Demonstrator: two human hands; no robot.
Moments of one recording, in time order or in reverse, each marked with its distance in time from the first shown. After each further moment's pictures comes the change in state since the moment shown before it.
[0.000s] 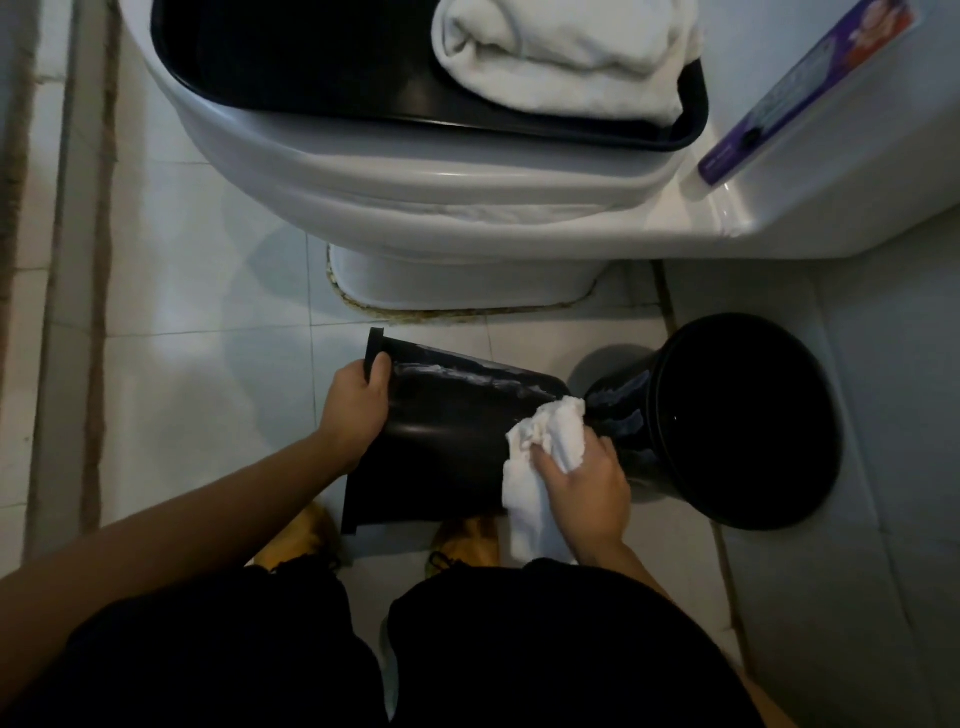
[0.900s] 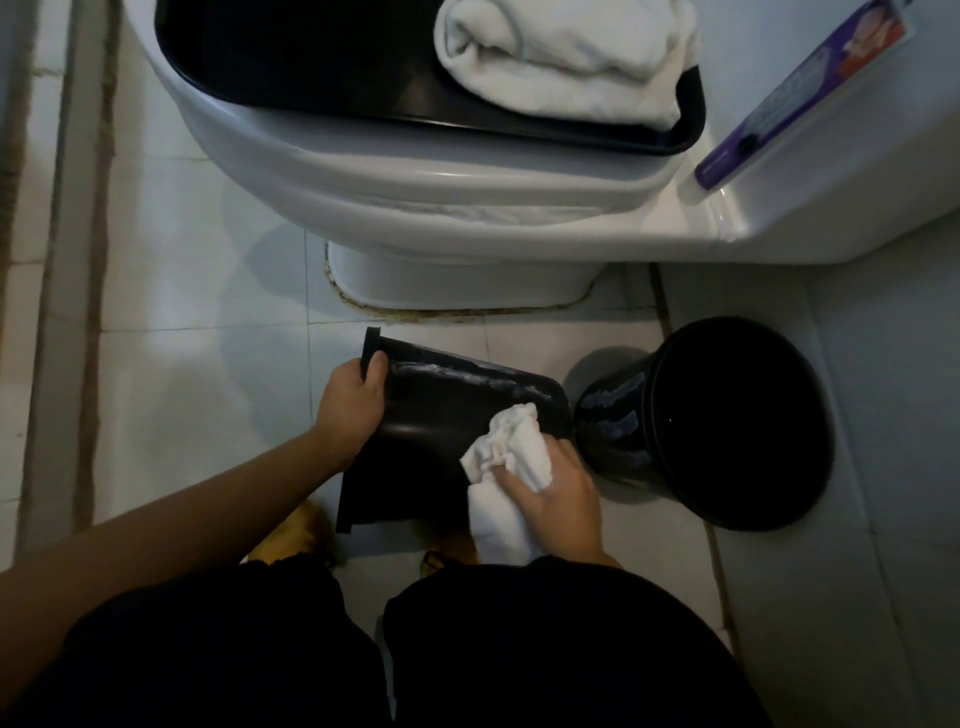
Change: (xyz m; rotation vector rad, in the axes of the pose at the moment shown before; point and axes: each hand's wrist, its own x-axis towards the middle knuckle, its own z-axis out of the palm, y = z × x) left_hand 0.001 0.000 -0.002 0.021 0.004 0.000; right_hand -0.018 -0.011 0.000 0.153 -0.198 -0.175
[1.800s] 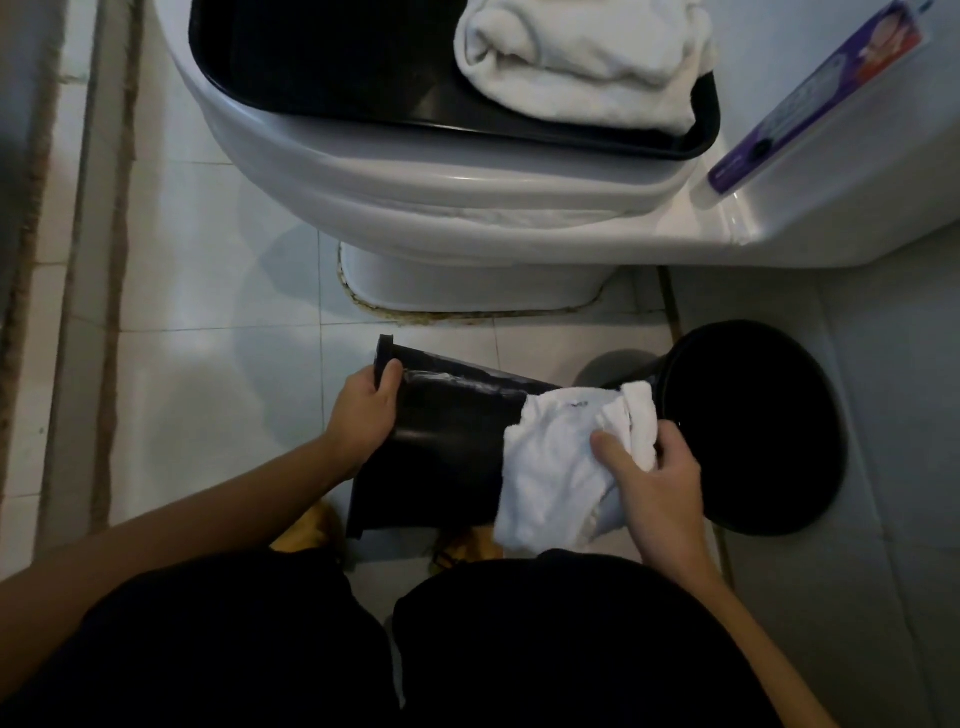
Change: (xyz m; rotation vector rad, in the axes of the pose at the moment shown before) left_hand -0.013 0.004 -0.005 -0.048 -0.106 -0.022; right_hand -0.015 -0.060 -0.098 0.528 0.149 0.383
